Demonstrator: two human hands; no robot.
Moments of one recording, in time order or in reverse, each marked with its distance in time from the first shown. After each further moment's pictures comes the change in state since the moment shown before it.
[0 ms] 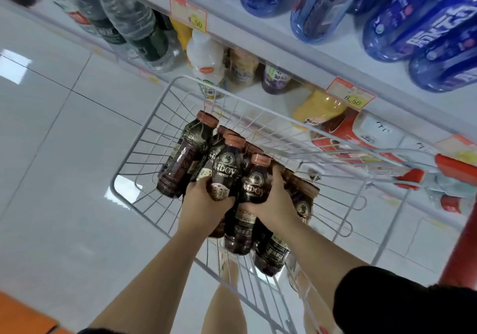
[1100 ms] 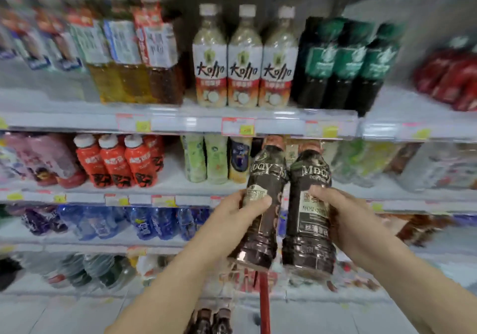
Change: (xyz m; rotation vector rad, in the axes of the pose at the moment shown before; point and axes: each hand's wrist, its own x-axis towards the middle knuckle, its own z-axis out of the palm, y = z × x) left_hand -0.413 0.296 -0.165 -0.330 -0.526 0.872; right_hand -0.471 -0.098 -0.281 0.878 0.448 -0.588
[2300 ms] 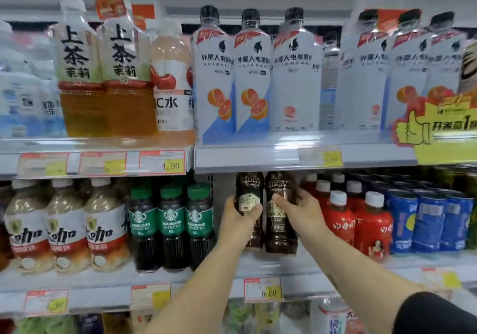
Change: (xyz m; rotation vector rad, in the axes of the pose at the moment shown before) left_hand 0.267 0.208 0.290 -0.023 0.328 0.388; right_hand 0.169 -0.242 -0.258 -0.246 0.294 -0.644
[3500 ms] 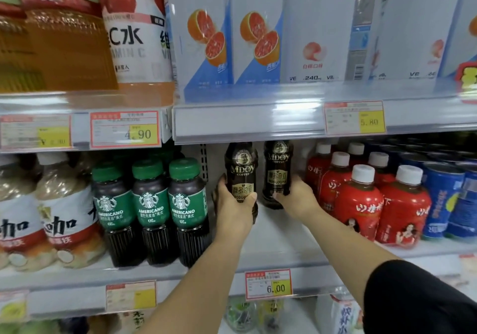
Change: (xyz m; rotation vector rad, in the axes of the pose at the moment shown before) left_hand 0.051 -0.053 0.012 0.135 0.143 -0.021; right_hand 0.067 0.075 0.020 -0.603 -0.103 0.021
